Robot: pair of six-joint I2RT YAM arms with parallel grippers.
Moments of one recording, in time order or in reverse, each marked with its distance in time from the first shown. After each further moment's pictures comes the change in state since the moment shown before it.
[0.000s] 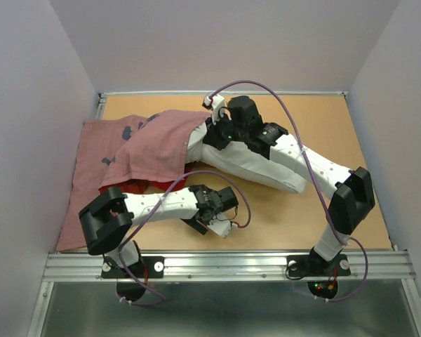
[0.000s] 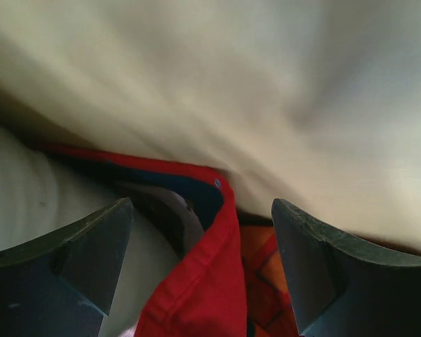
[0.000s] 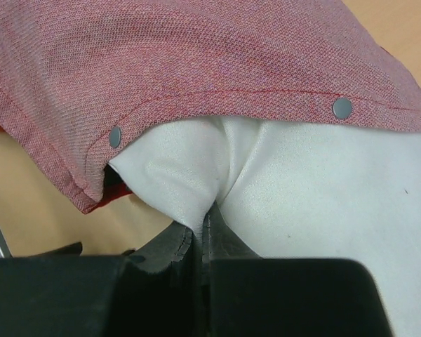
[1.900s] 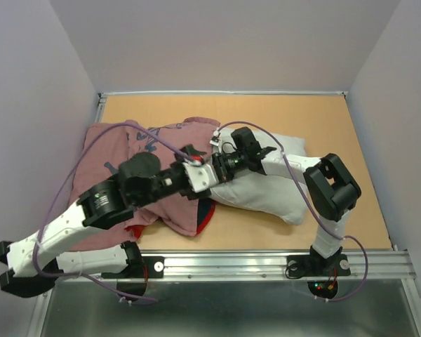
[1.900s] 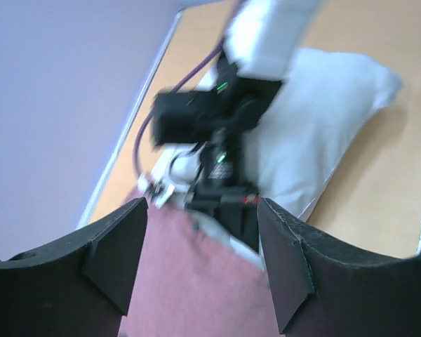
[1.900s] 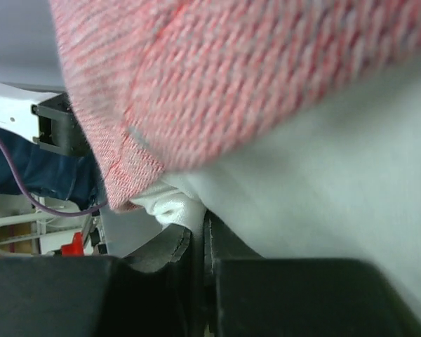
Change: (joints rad) left arm 0.006 -0.586 0.234 0.335 0.329 -0.535; right arm -0.083 0.169 -0.376 0.275 -0.653 0.500
